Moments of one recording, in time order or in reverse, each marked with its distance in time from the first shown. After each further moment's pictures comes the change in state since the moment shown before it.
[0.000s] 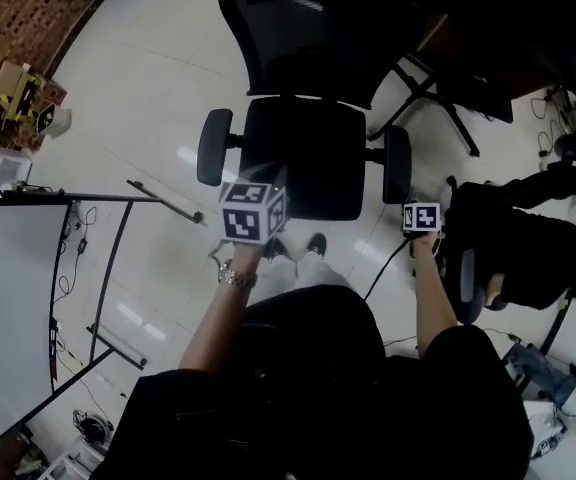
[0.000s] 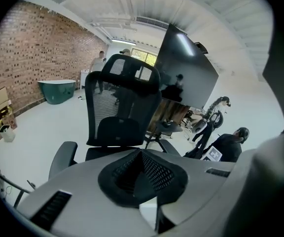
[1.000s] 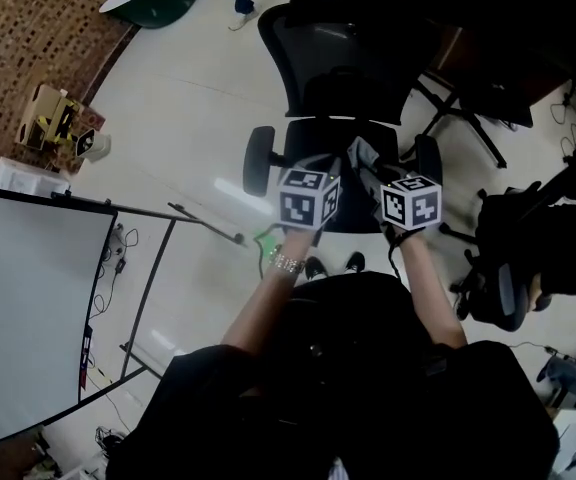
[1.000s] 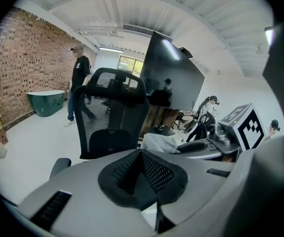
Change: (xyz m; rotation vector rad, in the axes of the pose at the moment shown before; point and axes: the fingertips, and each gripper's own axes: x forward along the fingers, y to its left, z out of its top) left arm -0.012 -0.036 0.035 0.091 -0.083 -0.096; right arm -0.247 0.288 0.161 -0.159 -0.611 0.544
